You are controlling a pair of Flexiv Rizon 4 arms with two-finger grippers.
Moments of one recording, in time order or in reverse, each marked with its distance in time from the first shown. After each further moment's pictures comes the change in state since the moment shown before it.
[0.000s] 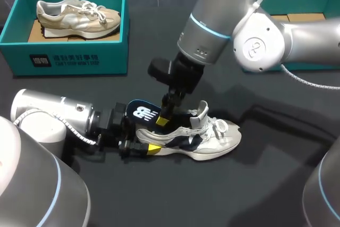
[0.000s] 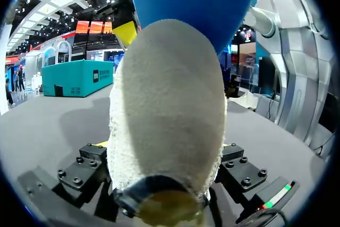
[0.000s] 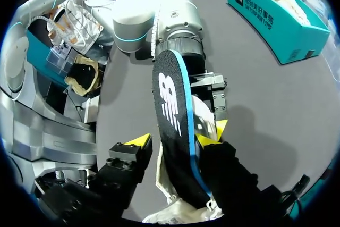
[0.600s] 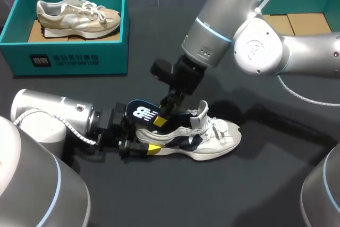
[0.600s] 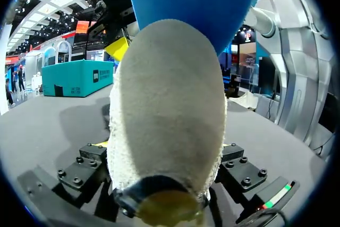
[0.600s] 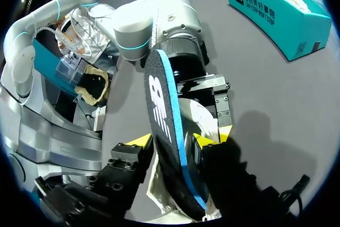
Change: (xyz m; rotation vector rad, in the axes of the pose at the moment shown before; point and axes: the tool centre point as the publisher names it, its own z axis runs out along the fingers) left arm 0.000 0.000 0.000 0.000 0.000 0.000; right arm -0.008 0.003 0.014 -0.081 0.098 0.028
